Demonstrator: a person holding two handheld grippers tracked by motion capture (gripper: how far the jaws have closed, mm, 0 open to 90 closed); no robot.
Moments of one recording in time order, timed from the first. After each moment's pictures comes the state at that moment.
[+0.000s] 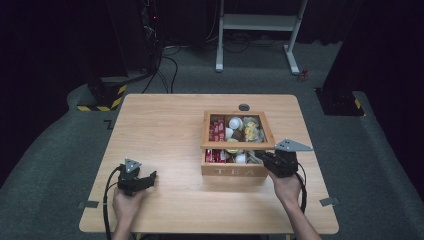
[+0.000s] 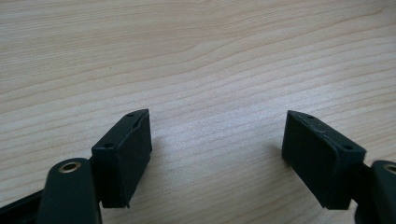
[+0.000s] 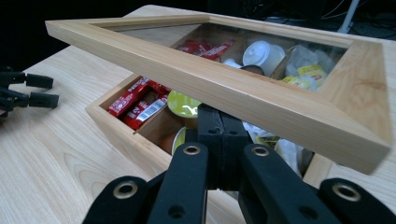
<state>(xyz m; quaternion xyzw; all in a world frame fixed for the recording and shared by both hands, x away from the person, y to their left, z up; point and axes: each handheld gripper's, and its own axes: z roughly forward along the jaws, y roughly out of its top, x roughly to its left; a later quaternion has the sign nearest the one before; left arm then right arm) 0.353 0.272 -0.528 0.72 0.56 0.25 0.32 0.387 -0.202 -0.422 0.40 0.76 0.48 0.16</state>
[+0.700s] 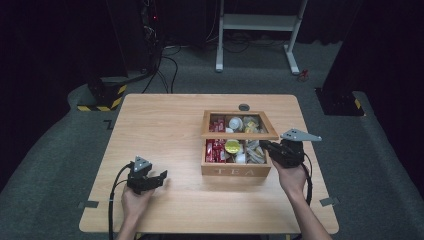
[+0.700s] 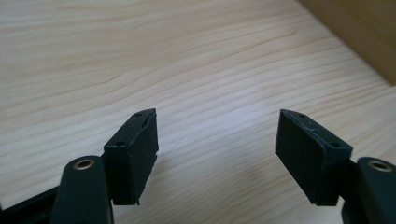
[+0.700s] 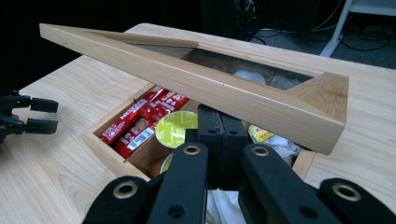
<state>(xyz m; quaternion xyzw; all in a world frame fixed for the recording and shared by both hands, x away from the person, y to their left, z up) 0.356 0.245 -0.516 0.75 0.51 0.21 0.37 0.400 -0.211 -0.395 0.40 0.76 0.49 0.17</state>
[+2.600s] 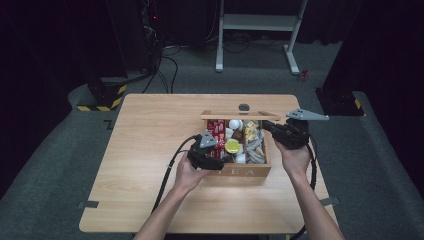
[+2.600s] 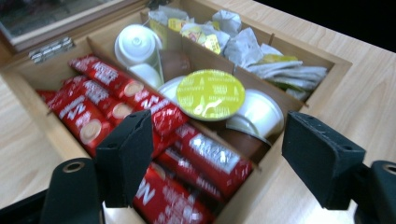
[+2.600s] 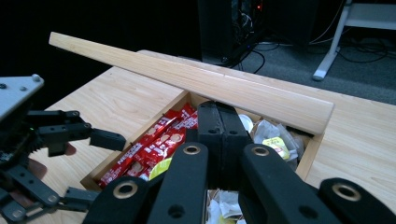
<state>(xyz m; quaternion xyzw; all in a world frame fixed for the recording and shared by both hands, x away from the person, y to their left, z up) 0.417 0.065 -0.436 0.83 0.32 0.17 0.43 0.430 -0.214 -0.353 0.41 0.74 0.51 0.17</state>
